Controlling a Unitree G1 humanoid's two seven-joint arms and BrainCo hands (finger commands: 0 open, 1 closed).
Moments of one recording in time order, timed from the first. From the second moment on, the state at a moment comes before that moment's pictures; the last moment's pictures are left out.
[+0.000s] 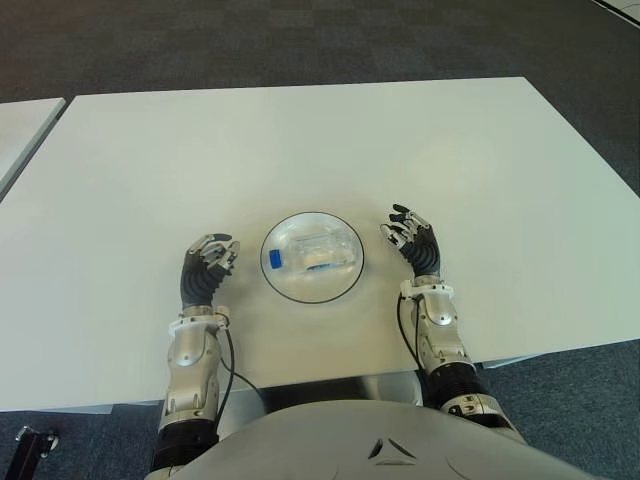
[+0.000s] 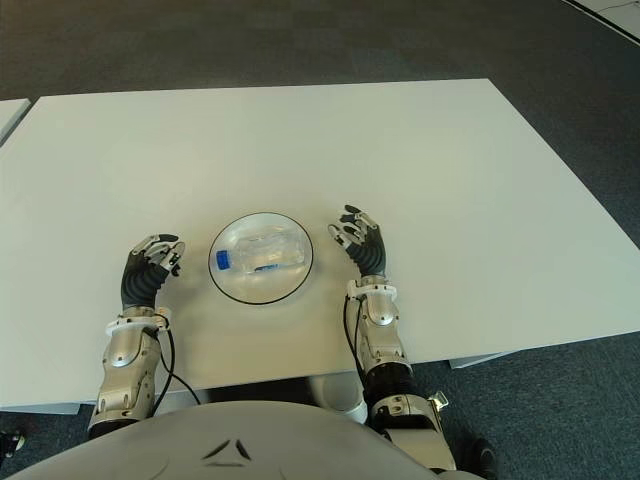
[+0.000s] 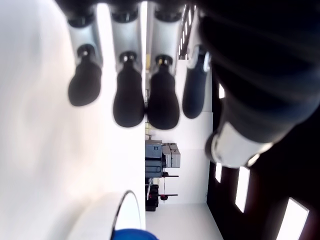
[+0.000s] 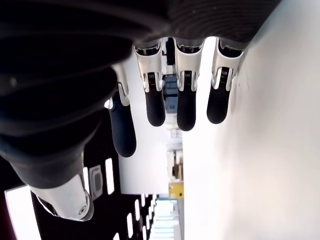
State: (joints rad) left arm 0.29 0.01 0.15 0.10 -0.07 -0.29 0.02; right arm -0.06 0.01 -0.02 0.53 0.01 -0.49 -0.06
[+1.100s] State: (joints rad) left arm 0.28 0.02 0.15 0.12 -0.08 -0.30 0.00; right arm -0.03 0.03 -0.04 0.49 0.00 -0.47 -0.07
